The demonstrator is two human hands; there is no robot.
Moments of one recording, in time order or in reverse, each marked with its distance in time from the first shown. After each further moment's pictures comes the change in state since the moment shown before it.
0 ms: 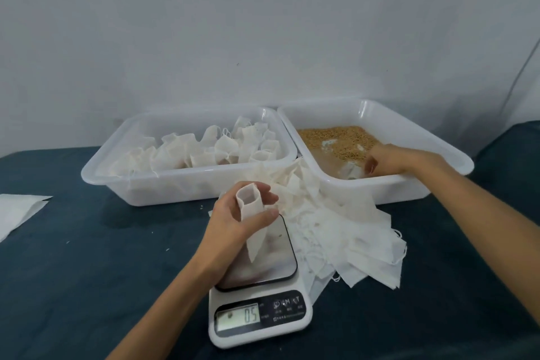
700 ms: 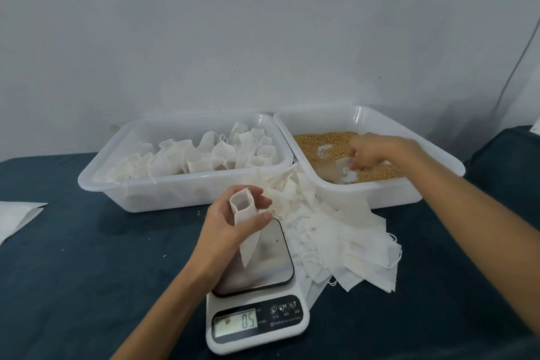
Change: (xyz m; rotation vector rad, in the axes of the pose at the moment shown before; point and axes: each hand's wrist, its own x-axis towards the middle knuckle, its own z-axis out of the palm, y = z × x) left_hand -0.002 0.000 -0.004 0.012 0.029 -0.009; right_hand -0.016 -0.043 -0.037 -0.054 0.032 -0.028
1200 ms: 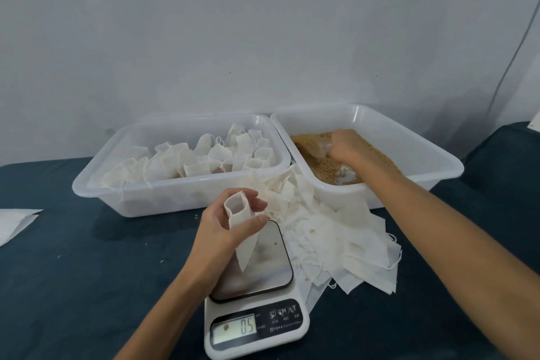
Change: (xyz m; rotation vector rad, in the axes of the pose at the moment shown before) left_hand 0.000 -0.002 -0.001 -0.003 0.014 -0.004; right_hand 0.041 -0.035 0.023 0.300 0.385 0.192
